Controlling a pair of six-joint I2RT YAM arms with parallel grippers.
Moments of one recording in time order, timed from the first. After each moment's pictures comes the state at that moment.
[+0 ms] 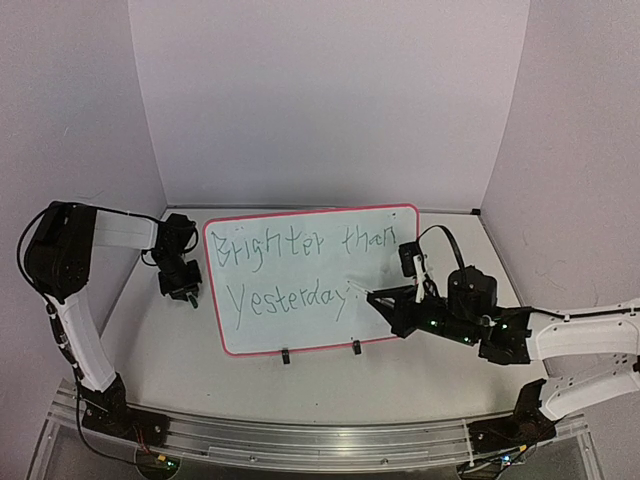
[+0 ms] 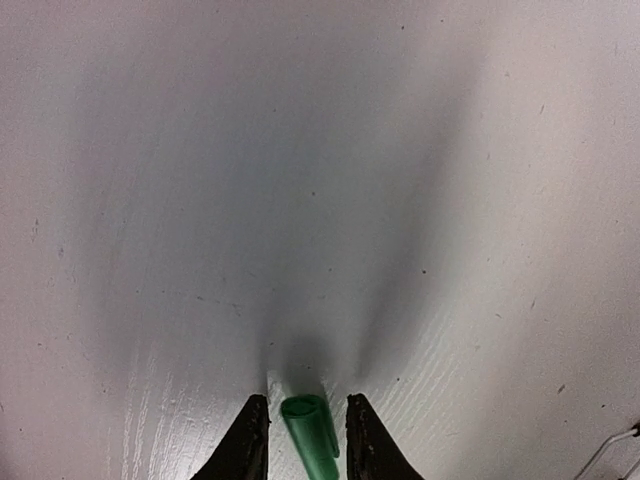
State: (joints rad) left arm -0.24 1.84 1.12 -0.61 0.00 -0.63; right arm 0.98 1.15 0.52 0.37 0.06 0.41
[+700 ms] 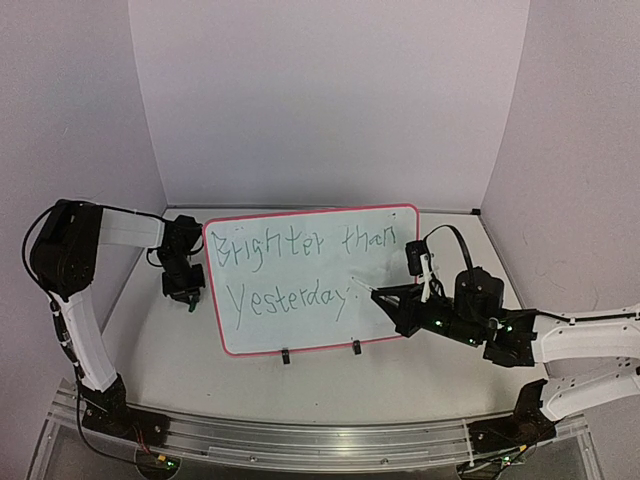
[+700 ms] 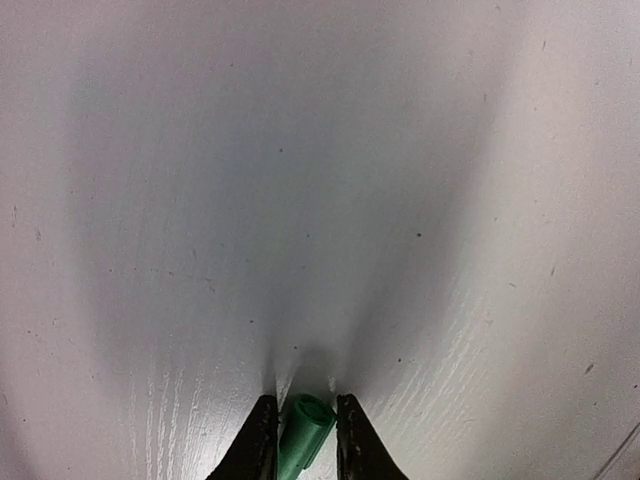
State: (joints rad) left arm -0.28 1.87 1.16 -0.68 -0.02 -0.59; right arm 0.98 1.10 0.49 0.38 0.08 0.40
